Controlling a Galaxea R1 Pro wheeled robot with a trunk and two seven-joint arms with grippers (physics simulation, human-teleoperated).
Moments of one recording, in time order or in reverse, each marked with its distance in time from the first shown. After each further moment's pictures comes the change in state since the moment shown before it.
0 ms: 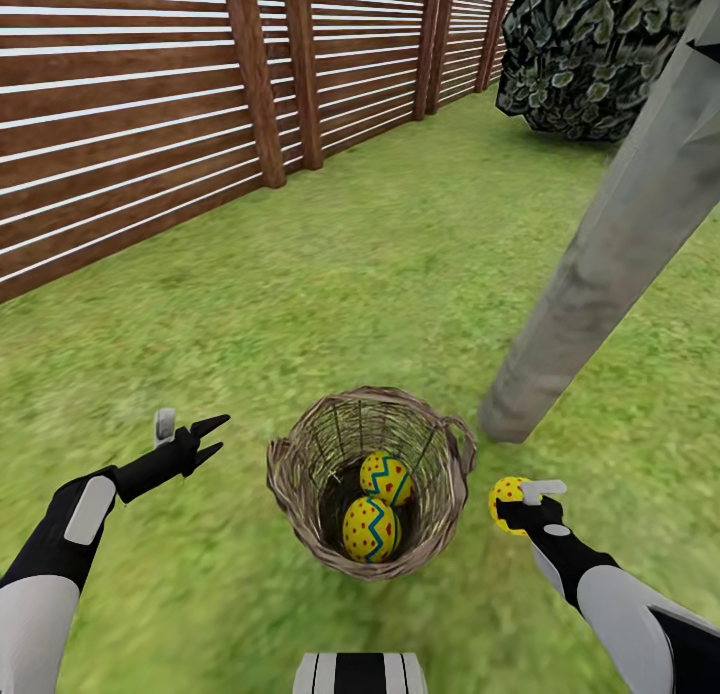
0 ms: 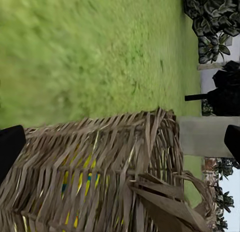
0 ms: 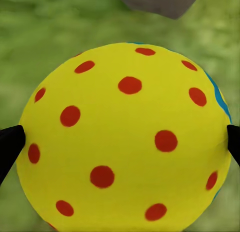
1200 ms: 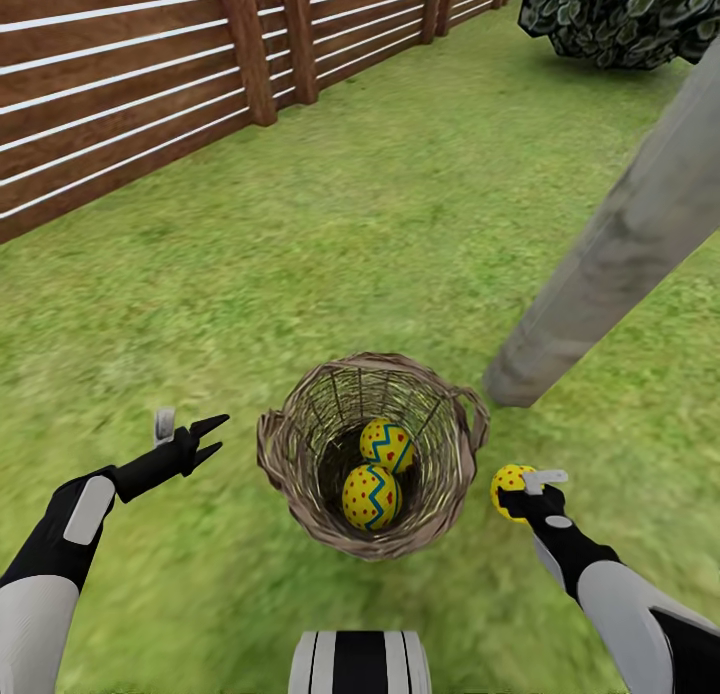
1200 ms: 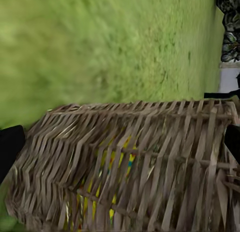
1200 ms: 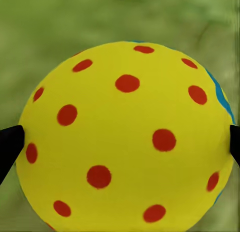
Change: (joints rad) left arm 0.000 0.002 0.002 -0.001 -0.002 0.001 -0.001; right arm 0.000 0.001 0.004 -0.059 0.003 0.001 0.003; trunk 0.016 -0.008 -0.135
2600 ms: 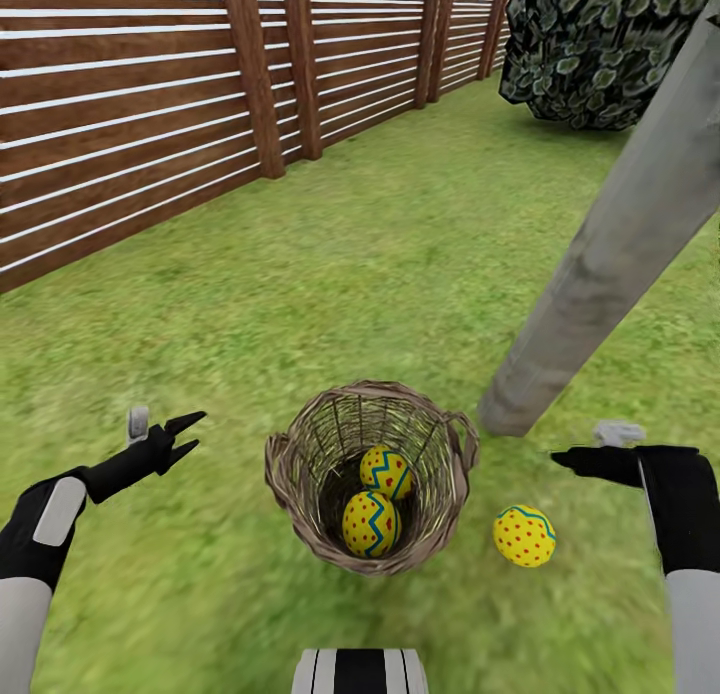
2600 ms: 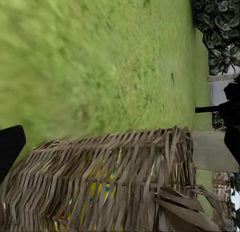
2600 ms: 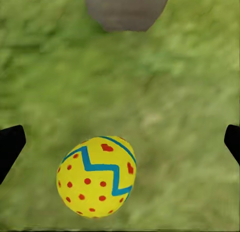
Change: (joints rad) left arm 0.000 0.059 0.044 0.001 0.004 0.003 -0.001; right arm 0.142 -0.115 -0.067 -0.945 -0.012 0.982 0.655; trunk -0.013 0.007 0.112
